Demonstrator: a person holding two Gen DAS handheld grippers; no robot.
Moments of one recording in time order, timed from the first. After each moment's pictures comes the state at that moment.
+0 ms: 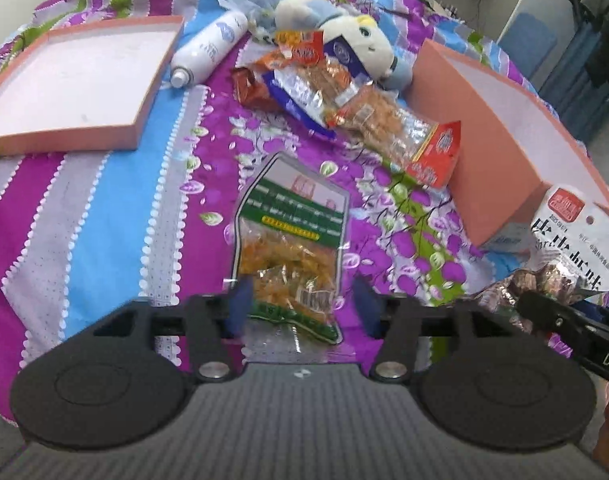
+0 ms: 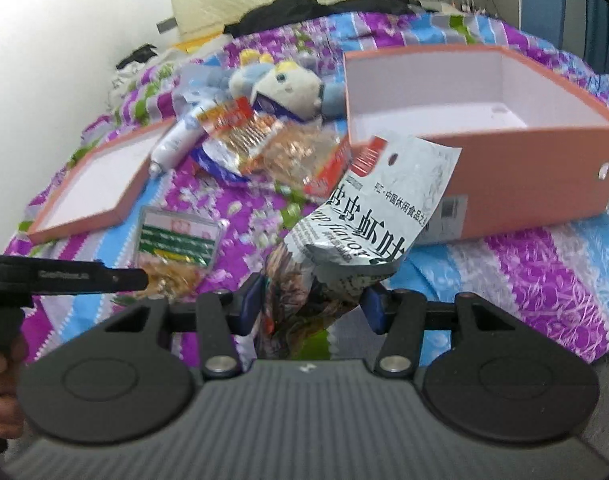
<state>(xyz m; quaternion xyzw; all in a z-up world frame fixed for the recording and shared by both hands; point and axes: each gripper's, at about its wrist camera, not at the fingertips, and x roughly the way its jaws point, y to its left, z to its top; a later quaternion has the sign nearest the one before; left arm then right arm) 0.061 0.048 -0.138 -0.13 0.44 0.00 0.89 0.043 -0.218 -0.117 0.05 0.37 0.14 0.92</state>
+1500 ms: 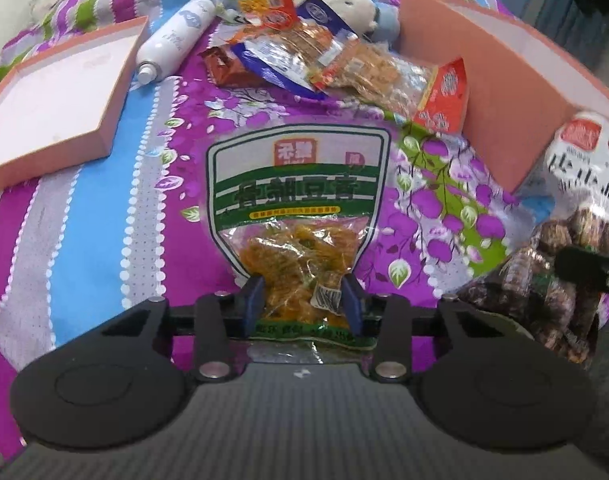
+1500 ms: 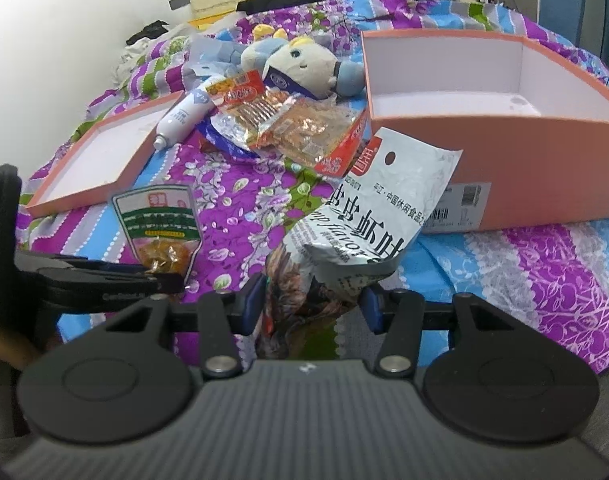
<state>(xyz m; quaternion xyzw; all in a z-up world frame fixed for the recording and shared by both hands) 0.081 0.030 -0.171 -0.05 0.46 -0.01 0.88 0.047 -0.209 -0.120 0.03 0.38 0.16 0.91</state>
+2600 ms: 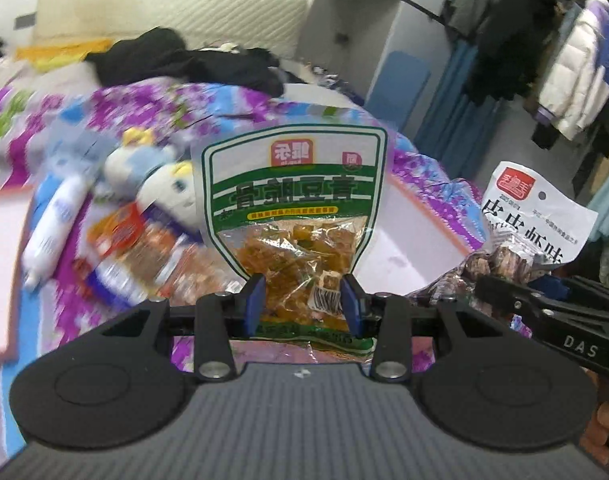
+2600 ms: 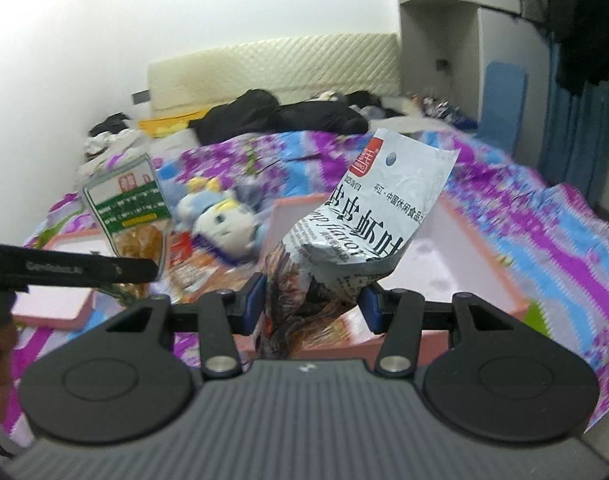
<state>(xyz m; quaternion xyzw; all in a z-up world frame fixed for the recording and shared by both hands) 0.146 -0.068 0.012 -0.08 0.32 -0.16 0.93 0.086 -0.297 0.004 0.02 0.25 0.07 0.97</state>
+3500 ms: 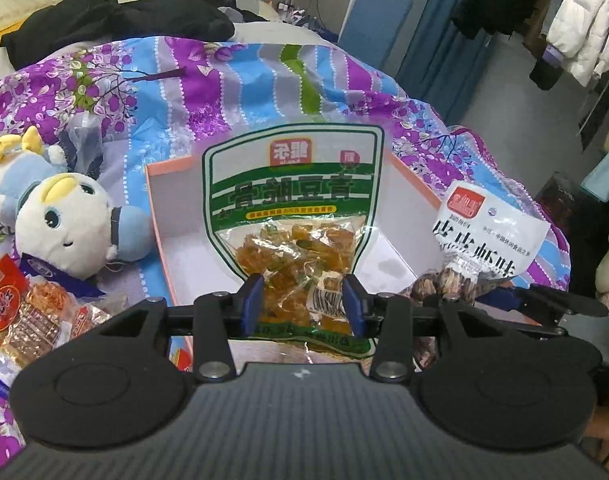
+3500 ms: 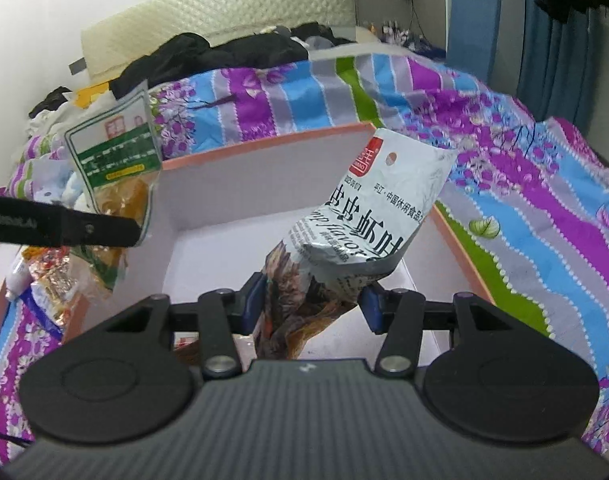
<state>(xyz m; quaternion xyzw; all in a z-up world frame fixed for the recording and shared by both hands) 0.336 -0.185 -0.041 -0.03 0.41 -0.21 0.89 0.243 -0.381 -0.081 0.06 0.35 0.04 0.93</state>
